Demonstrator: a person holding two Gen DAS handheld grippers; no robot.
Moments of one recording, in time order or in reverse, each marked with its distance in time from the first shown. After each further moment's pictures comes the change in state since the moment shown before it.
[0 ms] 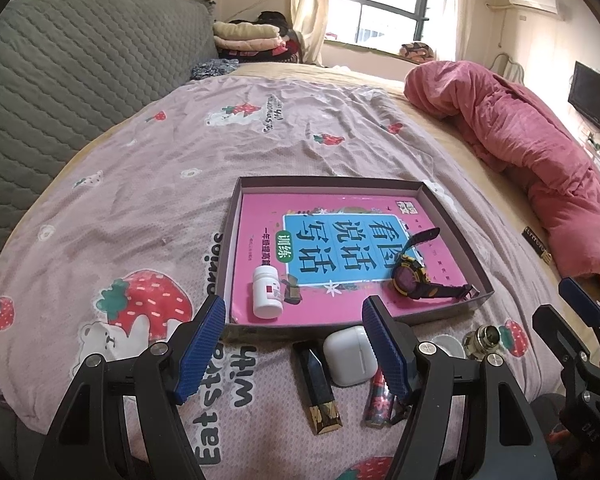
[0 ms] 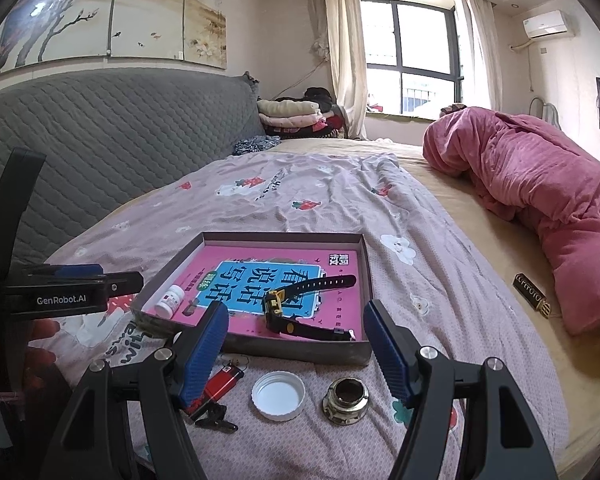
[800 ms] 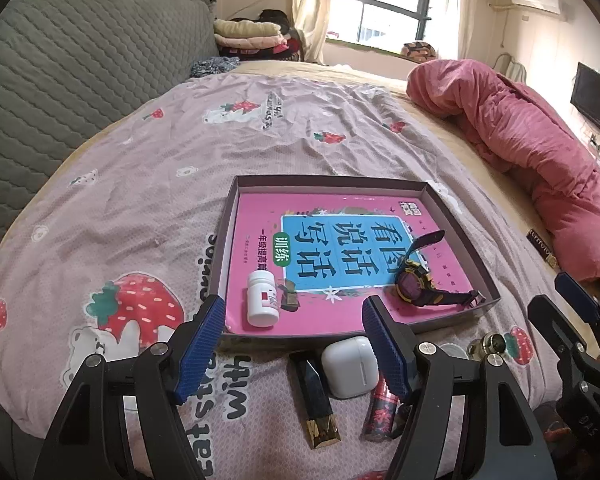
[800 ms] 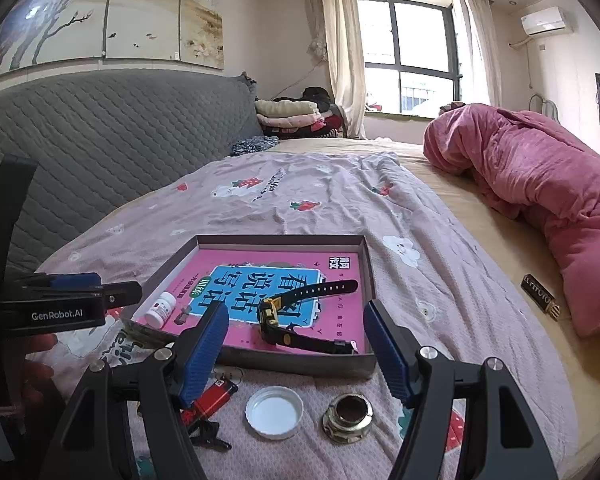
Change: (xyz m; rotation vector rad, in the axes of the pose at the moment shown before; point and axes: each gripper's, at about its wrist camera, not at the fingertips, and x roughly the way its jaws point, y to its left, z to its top) left arm 0.019 -0.003 0.005 -0.007 0.000 0.007; right arm 0.016 -0.008 0.003 0.026 -0.012 -0.007
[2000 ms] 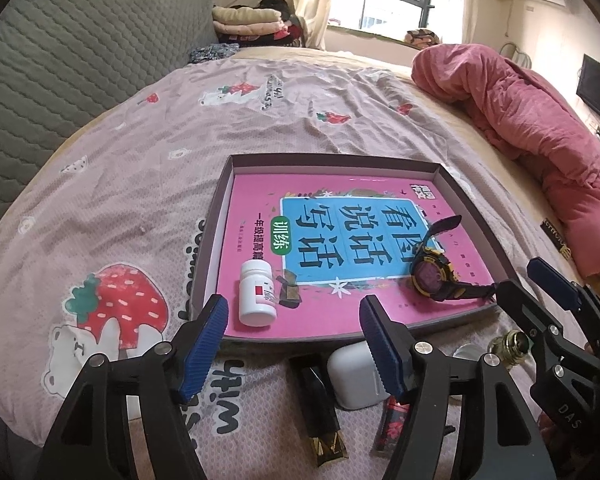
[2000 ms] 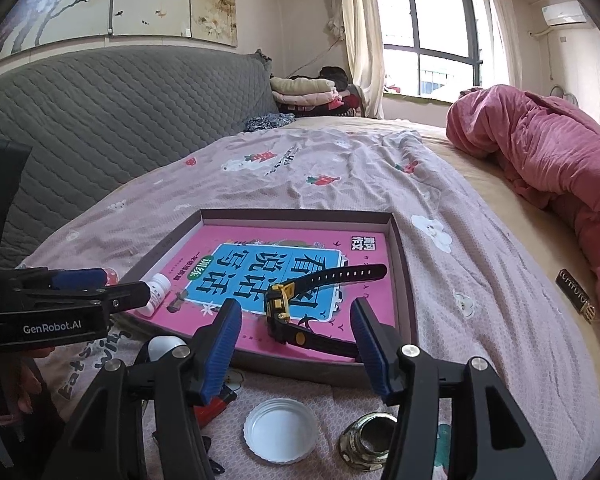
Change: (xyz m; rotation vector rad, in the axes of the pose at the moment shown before) left arm 0.036 -0.001 -0.005 0.007 0.045 0.010; right arm 0.059 0.007 -0.008 -0.033 0.072 0.062
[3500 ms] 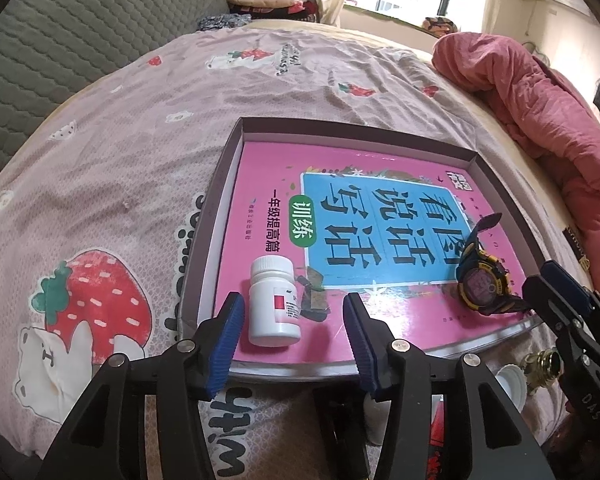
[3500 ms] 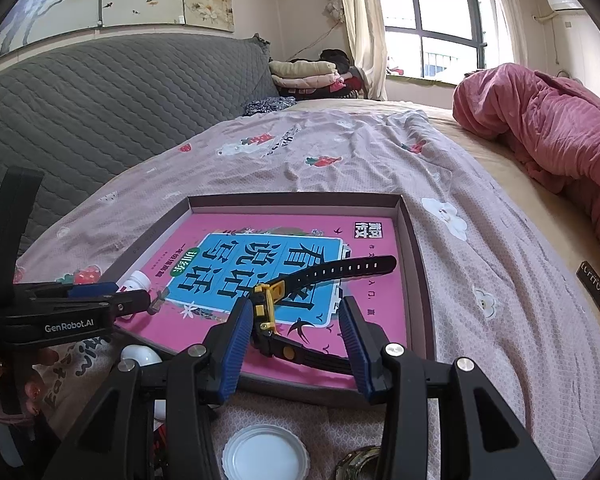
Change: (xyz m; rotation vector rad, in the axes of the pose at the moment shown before) left arm 0.062 0.018 0.008 -0.061 0.089 0.000; right arm 0.043 -0.012 0.002 0.019 0.069 0.022
